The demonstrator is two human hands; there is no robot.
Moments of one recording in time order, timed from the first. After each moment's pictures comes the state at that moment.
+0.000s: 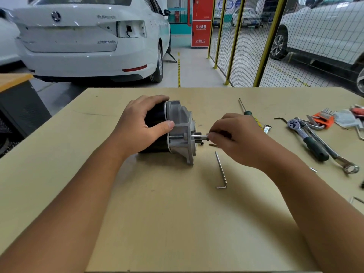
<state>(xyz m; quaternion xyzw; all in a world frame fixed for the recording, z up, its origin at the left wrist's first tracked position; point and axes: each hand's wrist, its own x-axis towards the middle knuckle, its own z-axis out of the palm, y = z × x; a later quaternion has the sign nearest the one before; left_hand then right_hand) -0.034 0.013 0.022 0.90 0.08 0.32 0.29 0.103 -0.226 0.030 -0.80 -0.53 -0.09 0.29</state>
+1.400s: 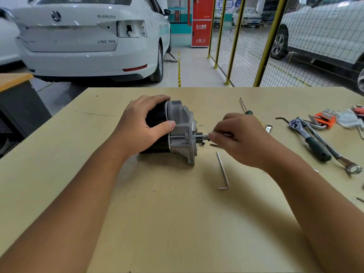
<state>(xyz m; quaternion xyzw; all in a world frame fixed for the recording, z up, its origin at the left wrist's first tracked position) -0.035 0.012 0.024 0.90 0.09 0.32 0.29 0.101 -0.227 0.034 -0.79 -0.53 -0.08 0.30</state>
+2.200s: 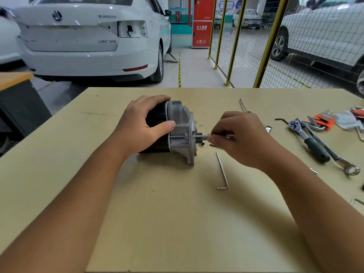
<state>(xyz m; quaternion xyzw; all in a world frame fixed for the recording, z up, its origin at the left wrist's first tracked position) -0.034 0.010 0.025 0.90 0.08 0.32 0.30 0.101 -0.228 0.035 -0.78 -0.54 -0.11 0.30</state>
